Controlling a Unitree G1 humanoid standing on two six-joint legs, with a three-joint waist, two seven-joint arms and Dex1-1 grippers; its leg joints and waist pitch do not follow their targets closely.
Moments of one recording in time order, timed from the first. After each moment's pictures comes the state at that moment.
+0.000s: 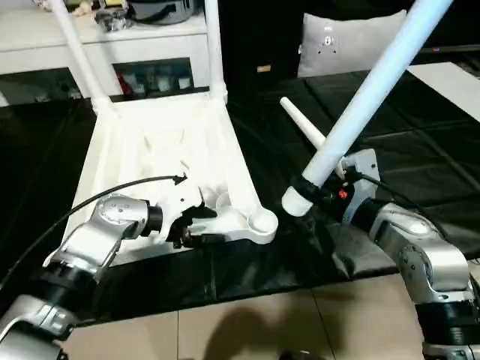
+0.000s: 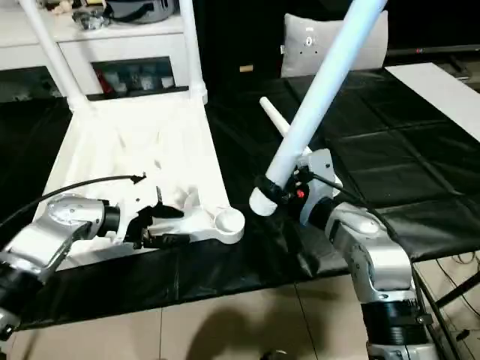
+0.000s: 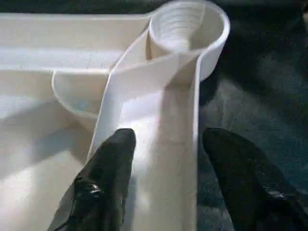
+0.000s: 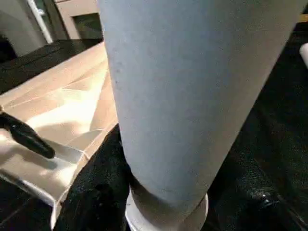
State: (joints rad) left arm -0.49 0.56 -0.35 0.38 -0.14 0.21 -1.09; right arm -0.31 -0.33 -0.03 0.01 0.37 0.53 0.62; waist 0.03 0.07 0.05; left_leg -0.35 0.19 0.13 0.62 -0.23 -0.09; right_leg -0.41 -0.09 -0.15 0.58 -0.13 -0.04
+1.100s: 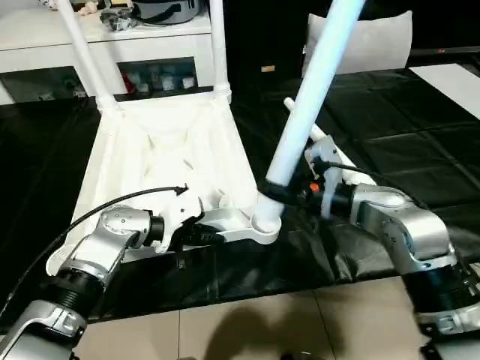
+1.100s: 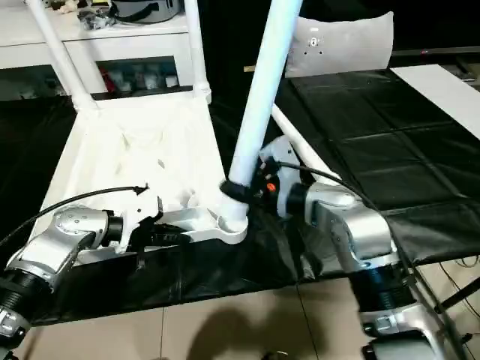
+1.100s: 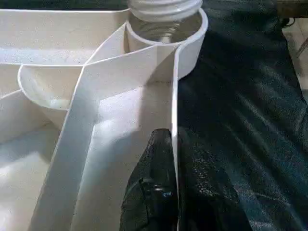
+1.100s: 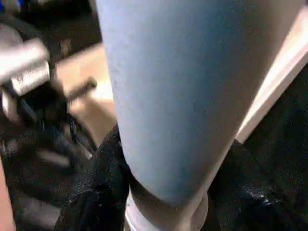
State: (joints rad) left arm -0.46 0.50 -0.33 0.47 -0.12 0.10 -1.14; right arm -0.50 -0.41 0.17 0.10 0.36 0.64 0.85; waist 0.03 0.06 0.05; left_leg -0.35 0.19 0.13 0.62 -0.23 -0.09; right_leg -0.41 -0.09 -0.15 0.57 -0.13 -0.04
